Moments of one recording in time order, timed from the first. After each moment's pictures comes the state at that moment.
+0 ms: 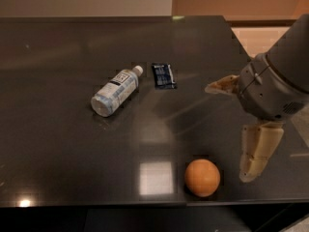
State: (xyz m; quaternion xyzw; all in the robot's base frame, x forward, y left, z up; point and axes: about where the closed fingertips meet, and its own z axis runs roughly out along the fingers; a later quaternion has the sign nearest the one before) arm 0.381 -0.133 0.918 -0.75 0.63 0.08 0.17
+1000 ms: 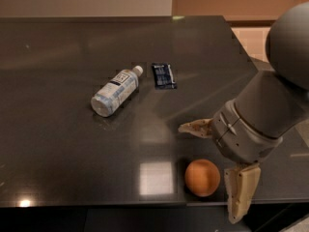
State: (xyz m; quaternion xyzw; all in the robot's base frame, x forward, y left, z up) arm 0.333 -0.098 0.860 -0.82 0.54 0.13 0.14
